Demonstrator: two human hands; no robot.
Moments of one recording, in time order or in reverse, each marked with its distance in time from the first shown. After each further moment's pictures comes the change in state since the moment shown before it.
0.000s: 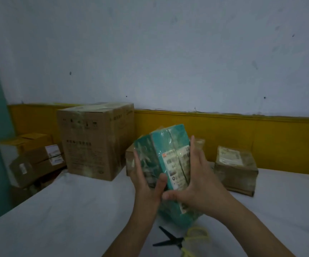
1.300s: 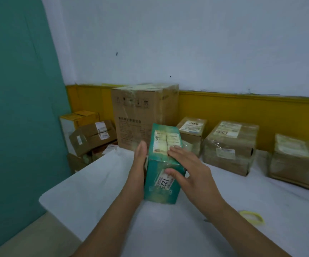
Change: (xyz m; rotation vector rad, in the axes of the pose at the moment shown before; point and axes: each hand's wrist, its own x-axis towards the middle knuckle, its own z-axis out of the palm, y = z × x) left_hand 0.003 0.026 -0.134 -0.344 -0.022 -0.446; right_hand 0.017 -0.045 0.132 0.198 0.145 -0.348
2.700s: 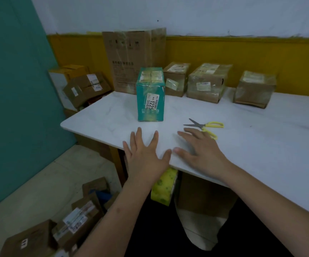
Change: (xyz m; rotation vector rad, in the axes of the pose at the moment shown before) left_hand -0.196 -0.060 0.003 1.626 0.055 -0.039; right_hand -0.169 -0.072 -0.056 -0.440 -0.455 0.333
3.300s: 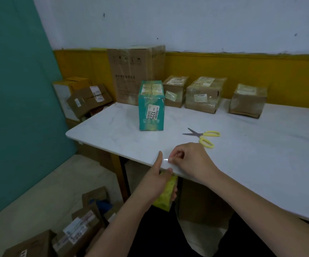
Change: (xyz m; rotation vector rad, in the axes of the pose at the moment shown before) left_hand -0.054 0.026 -0.038 -0.947 -0.402 -0.177; right_hand -0.002 -0.041 -0.009 0.301 0.053 0.058
